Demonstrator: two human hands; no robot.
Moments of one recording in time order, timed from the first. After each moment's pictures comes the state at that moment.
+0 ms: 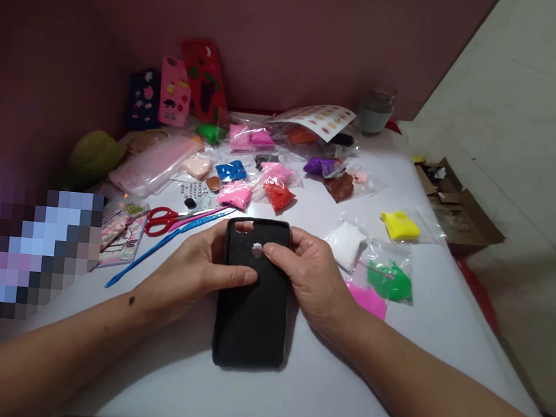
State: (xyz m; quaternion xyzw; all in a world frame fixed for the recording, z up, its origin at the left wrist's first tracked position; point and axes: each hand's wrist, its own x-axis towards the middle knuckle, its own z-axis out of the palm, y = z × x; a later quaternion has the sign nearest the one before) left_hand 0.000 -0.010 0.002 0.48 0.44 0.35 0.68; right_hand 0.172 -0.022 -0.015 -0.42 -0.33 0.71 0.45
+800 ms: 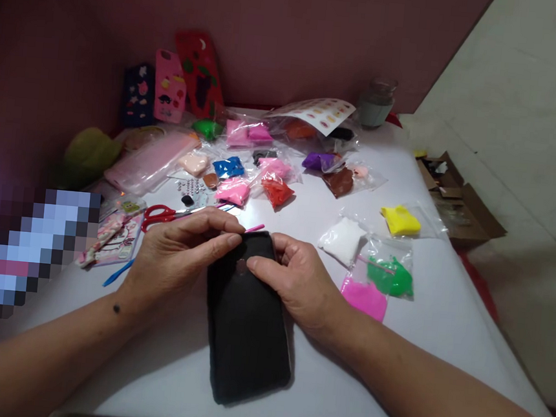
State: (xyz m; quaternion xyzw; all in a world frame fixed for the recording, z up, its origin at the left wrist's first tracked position) left_hand -0.006 -0.006 0.009 0.63 0.50 0.42 0.42; right_hand 0.169 -0.029 -0.020 -0.41 -0.35 0.74 0.40
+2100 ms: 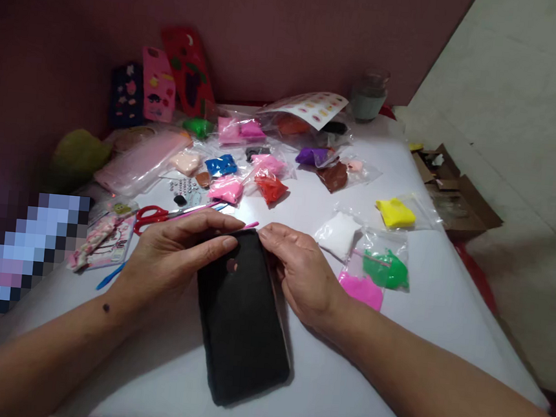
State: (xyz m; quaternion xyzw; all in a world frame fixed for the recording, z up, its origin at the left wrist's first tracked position) left_hand -0.005 -0.005 0.011 0.59 0.51 0.39 0.50; right_hand 0.169 -0.021 -0.017 -0.33 -0.31 0.77 0.45
